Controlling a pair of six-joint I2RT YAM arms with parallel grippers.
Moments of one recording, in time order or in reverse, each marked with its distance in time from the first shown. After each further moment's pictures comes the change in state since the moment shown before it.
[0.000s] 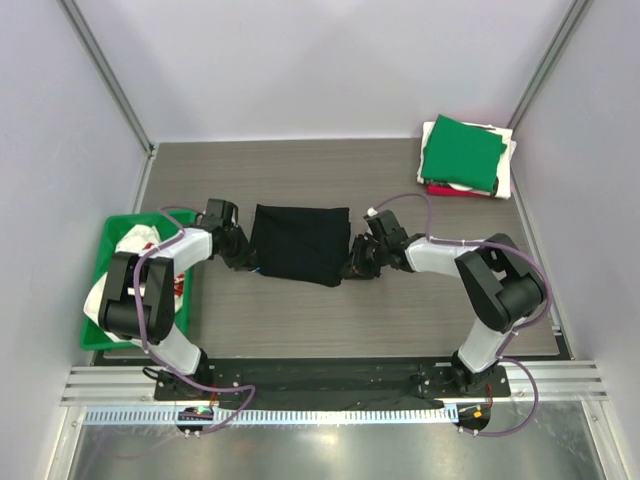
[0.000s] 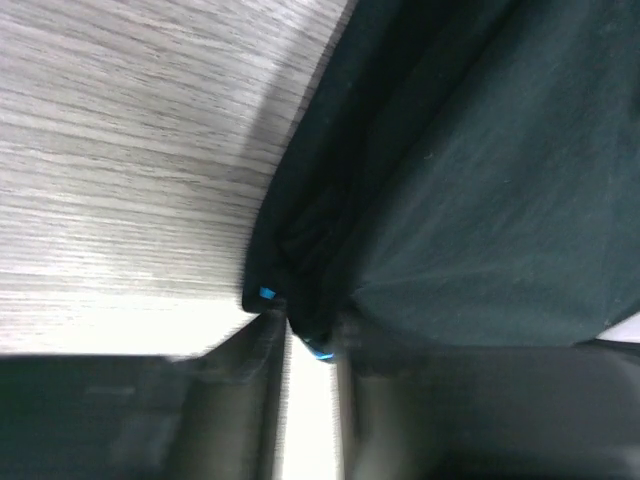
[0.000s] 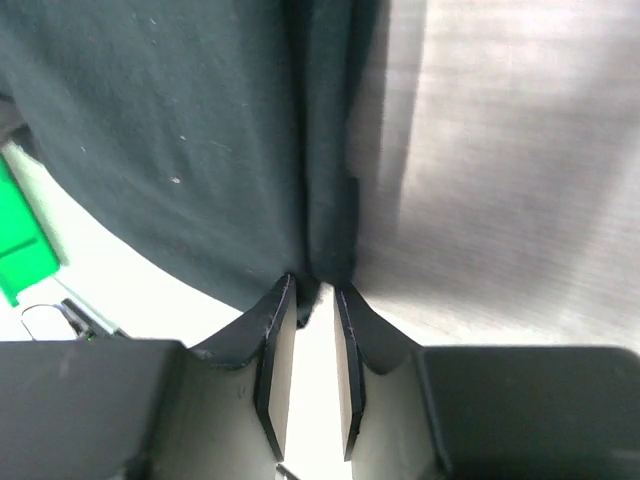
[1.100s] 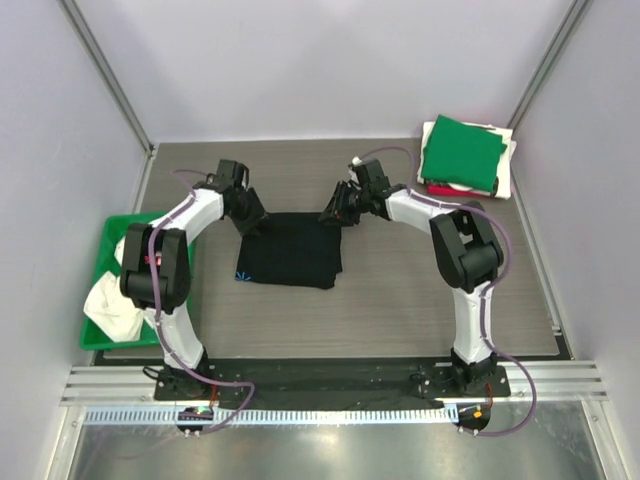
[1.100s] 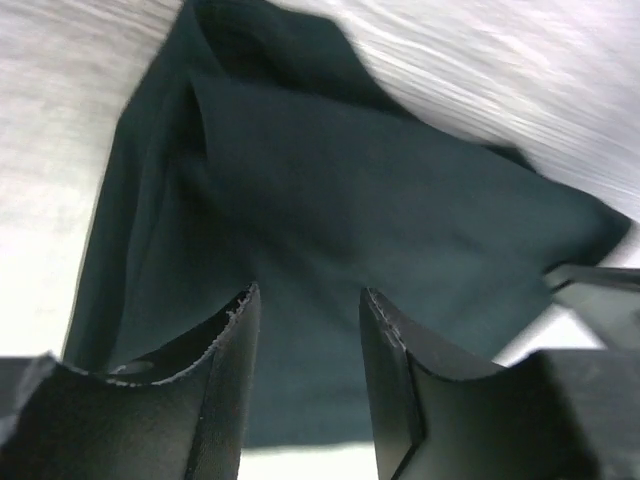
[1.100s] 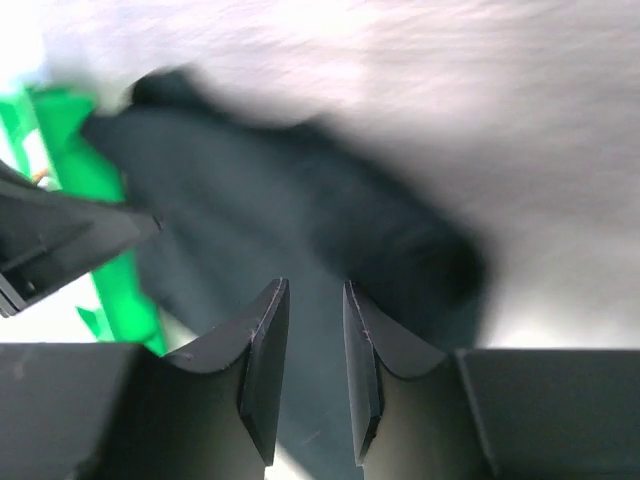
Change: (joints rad) left arm -0.030 0.203 0.428 -0.168 -0.002 -0.024; right arm -0.079 0.326 0.583 -0.102 -0.109 -0.005
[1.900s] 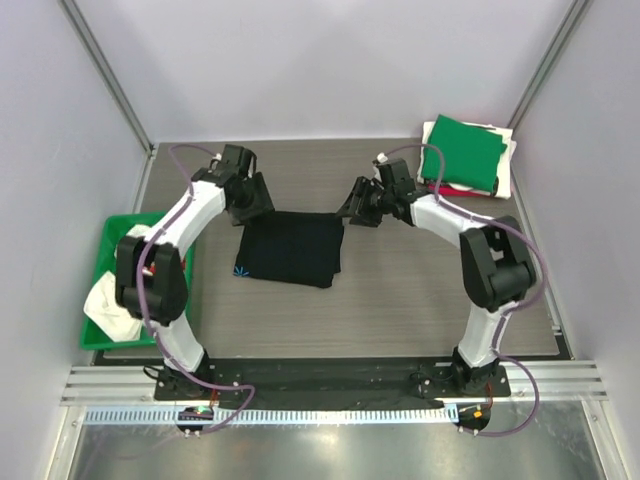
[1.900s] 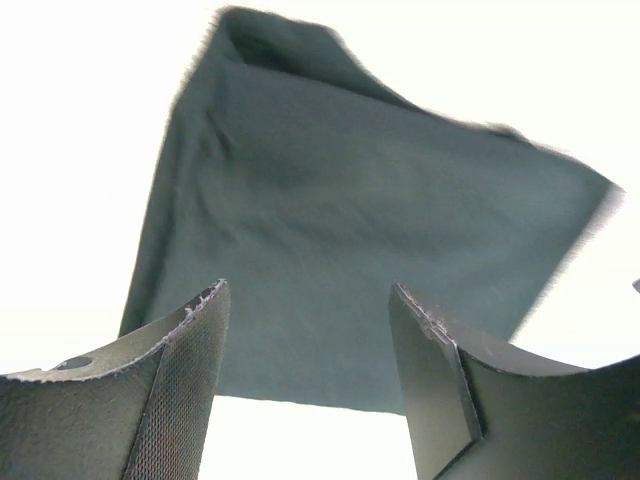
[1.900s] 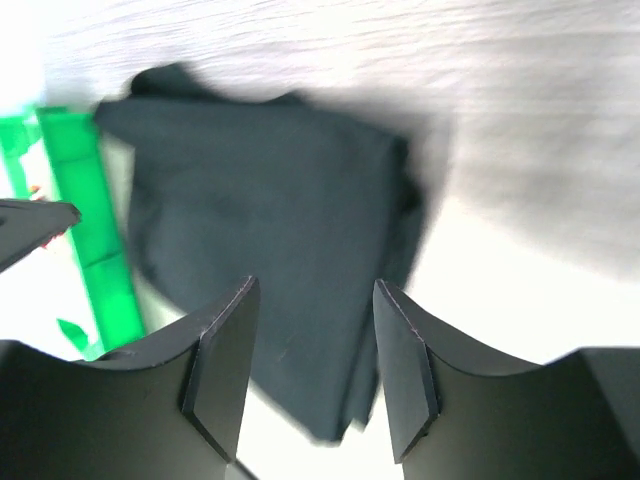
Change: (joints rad) left arm -0.058 0.001 0.145 -0.156 -0.169 0.112; right arm -0.078 -0.141 -0.141 -0.006 0.070 -0.049
